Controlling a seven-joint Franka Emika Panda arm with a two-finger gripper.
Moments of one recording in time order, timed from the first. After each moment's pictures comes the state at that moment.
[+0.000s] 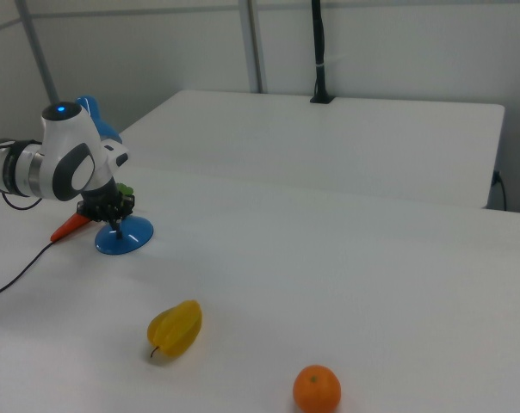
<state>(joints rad) 0.28 0.43 0.09 -1.77 0.11 2.50 -0.37</state>
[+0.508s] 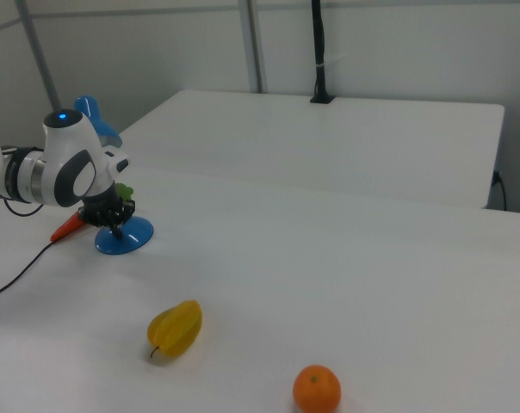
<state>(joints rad) 0.29 0.45 0.09 -1.77 0.10 2.52 -0.37</state>
